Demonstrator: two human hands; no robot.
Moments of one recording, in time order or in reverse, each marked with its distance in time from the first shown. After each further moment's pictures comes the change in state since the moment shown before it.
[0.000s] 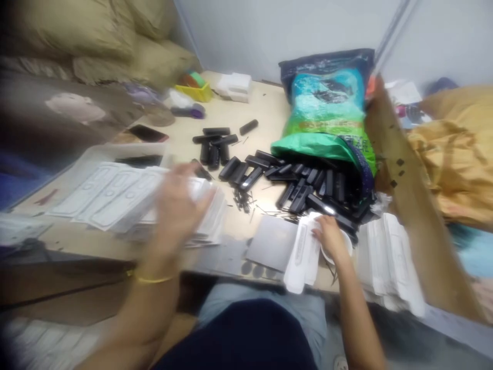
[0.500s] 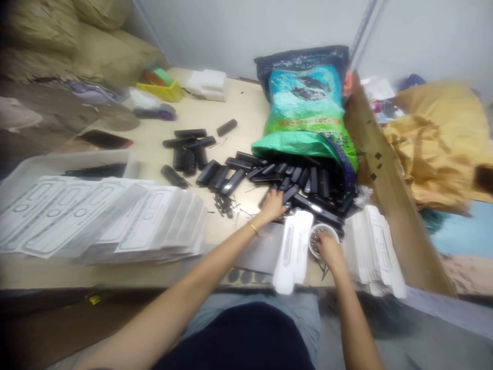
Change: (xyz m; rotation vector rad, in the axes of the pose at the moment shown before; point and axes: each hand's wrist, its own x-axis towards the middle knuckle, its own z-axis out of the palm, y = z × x) left_hand -0.014 0.098 0.220 -0.334 -0.640 0.013; right_hand -0.044 0.043 0.029 0.031 -0.004 0.314
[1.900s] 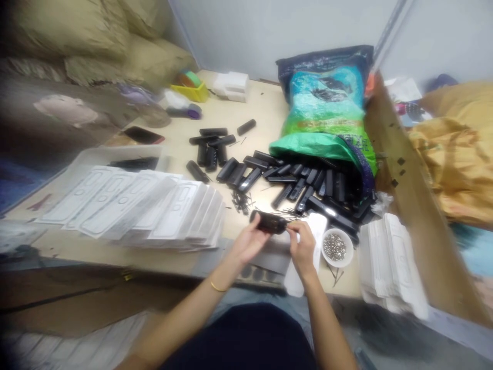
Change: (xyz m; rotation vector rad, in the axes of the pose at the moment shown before) left_hand -0.120 -0.009 -0.067 -1.983 0.100 -0.654; right_hand -0.007 -0.145 0.009 0.783 0.428 -0.336
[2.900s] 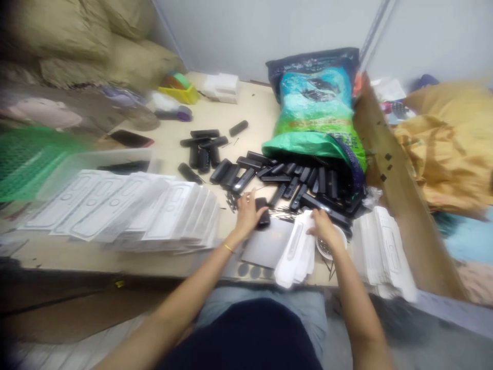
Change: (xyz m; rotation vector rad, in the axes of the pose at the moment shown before) left_hand 0.076 0.025 -0.030 1.572 0.097 0.979; right_hand 0.055 0.068 -0.073 -0.633 -0.622 0.309
